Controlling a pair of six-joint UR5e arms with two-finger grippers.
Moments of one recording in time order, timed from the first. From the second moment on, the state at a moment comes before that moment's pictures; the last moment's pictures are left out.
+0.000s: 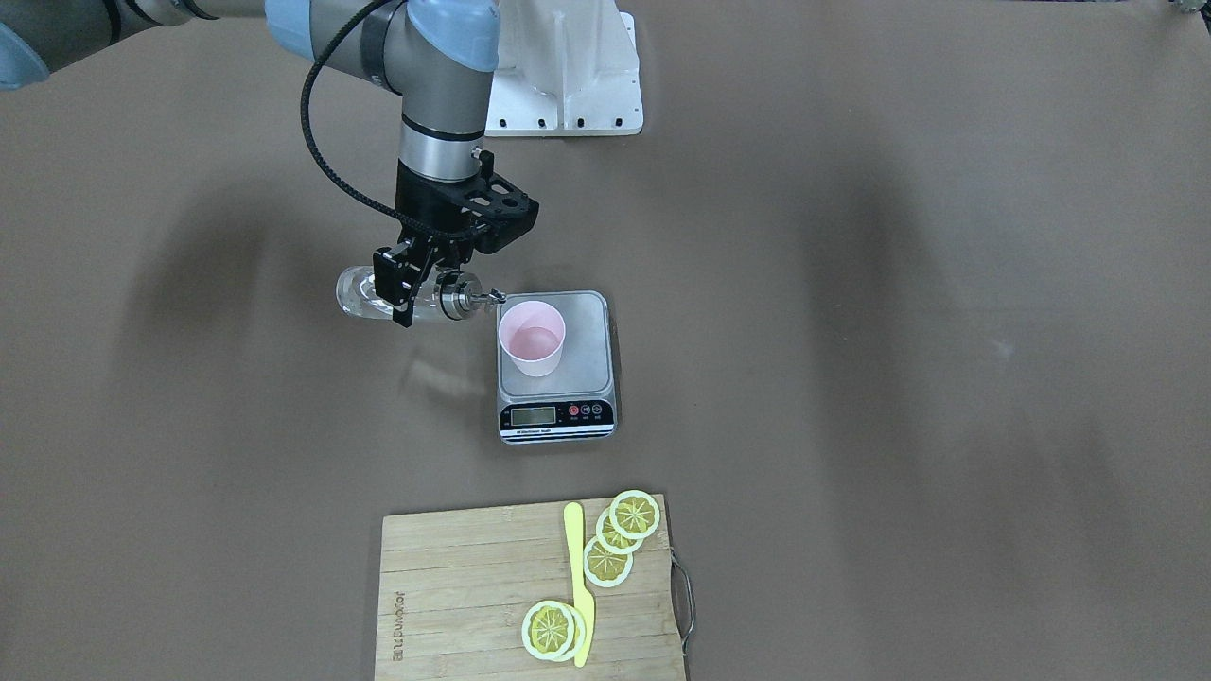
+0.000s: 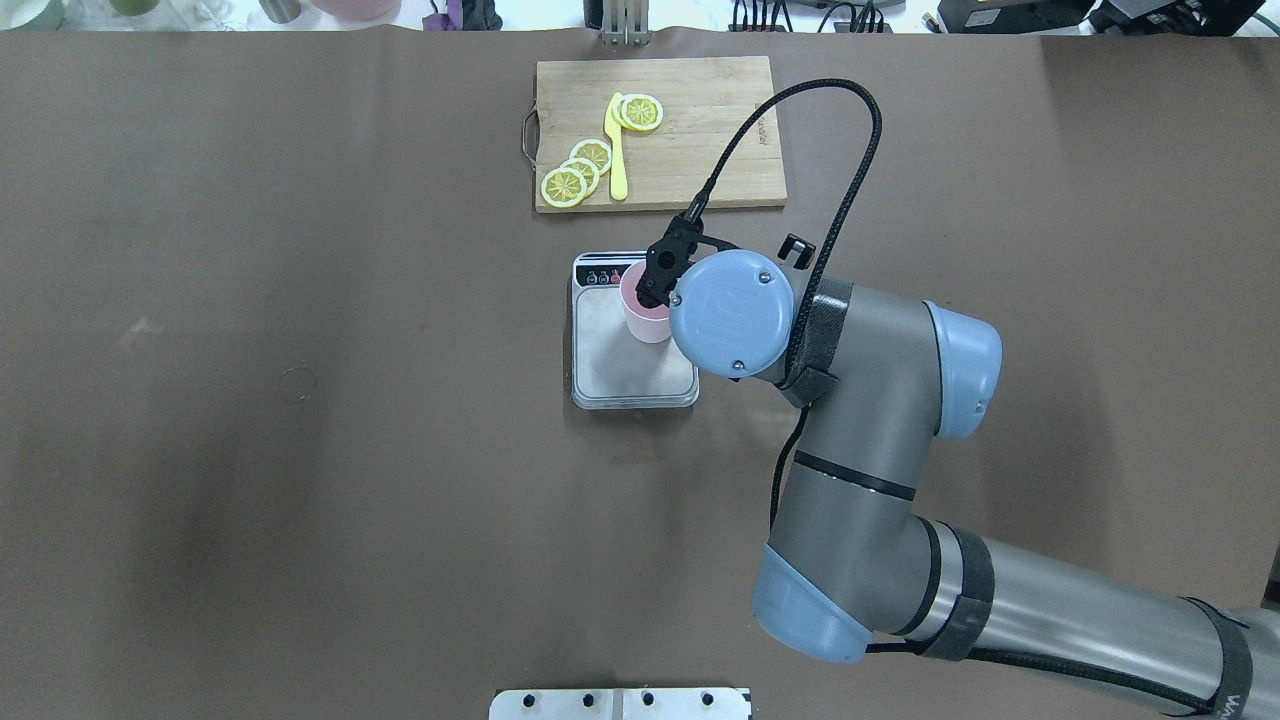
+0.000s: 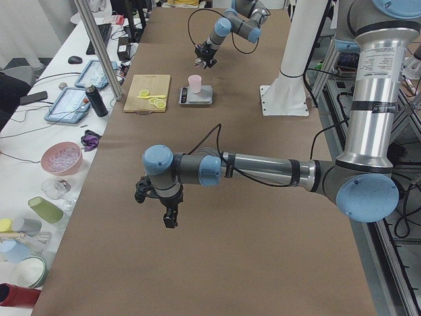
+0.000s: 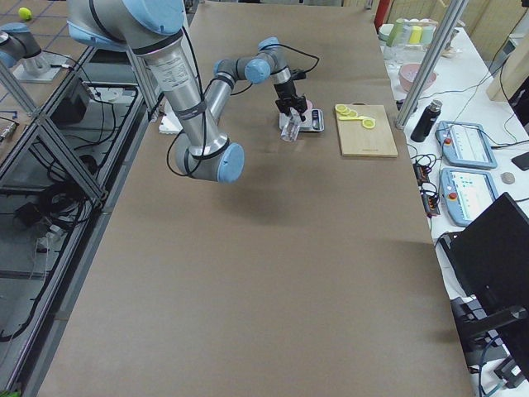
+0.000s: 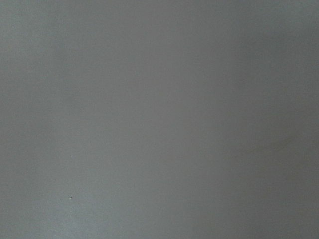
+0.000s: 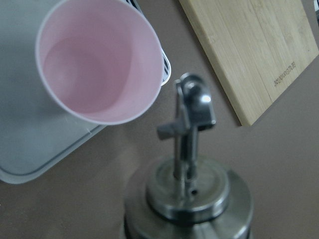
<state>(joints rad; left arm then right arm) -1.50 -1.63 -1.61 -1.49 -2.31 0.02 0.47 -0.89 1.82 -1.91 1.38 0.23</state>
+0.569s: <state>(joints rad) -1.50 -1.63 -1.61 -1.49 -2.35 0.02 0.44 -0.83 1.73 -1.98 1.35 0.22</state>
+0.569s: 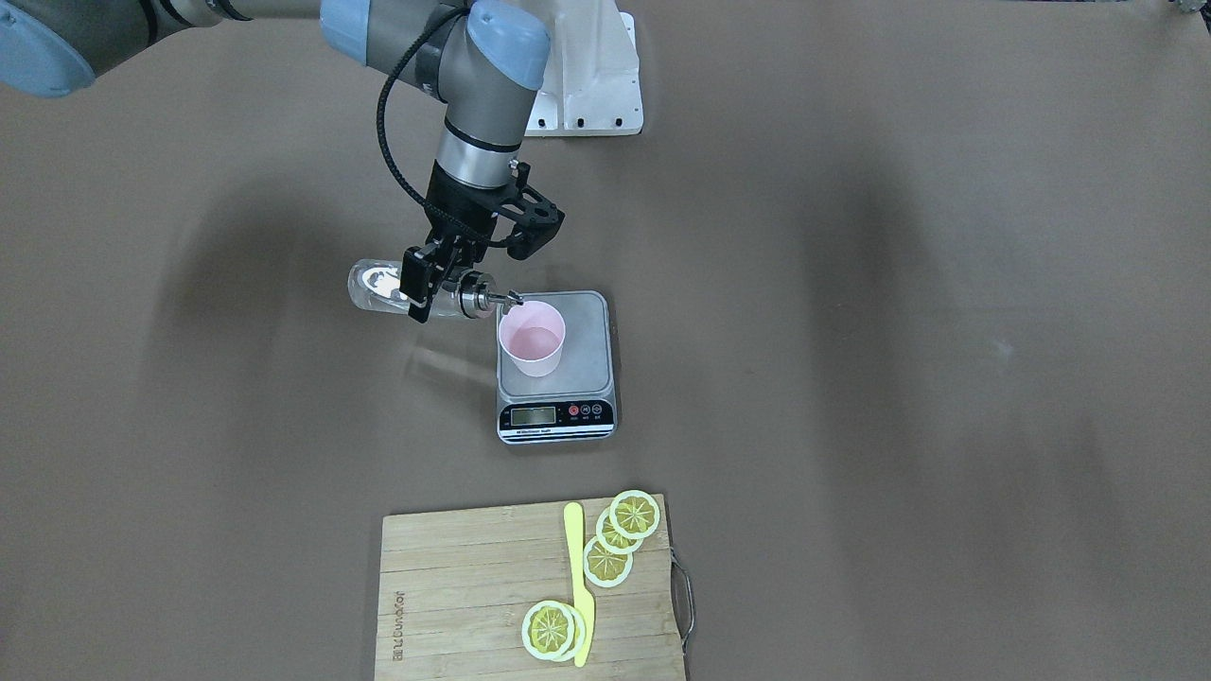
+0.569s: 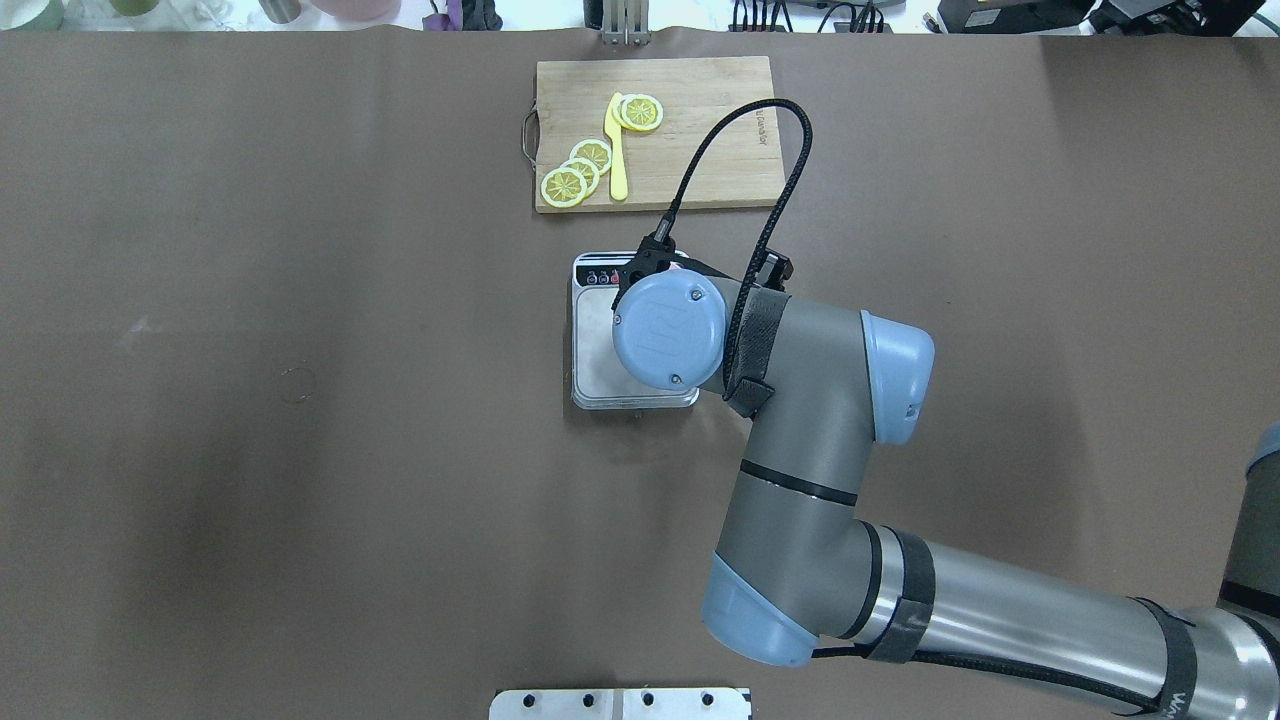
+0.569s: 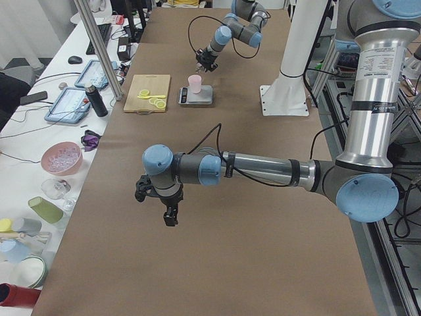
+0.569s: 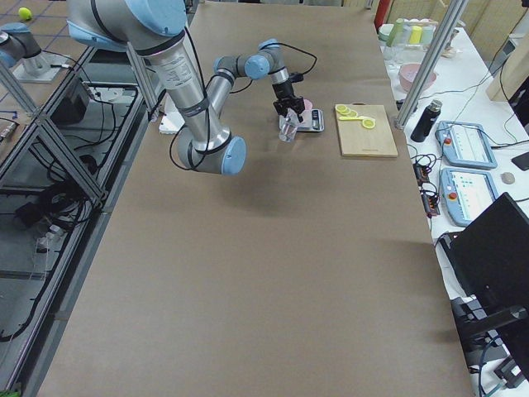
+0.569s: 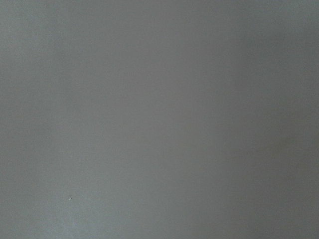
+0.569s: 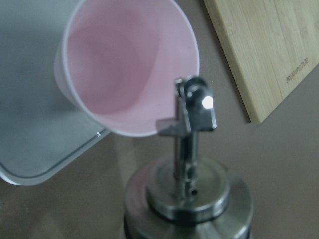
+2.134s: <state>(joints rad) -1.50 -1.63 -1.65 -1.49 -2.37 0.02 0.48 -0.76 1.70 -2.15 1.30 0.07</state>
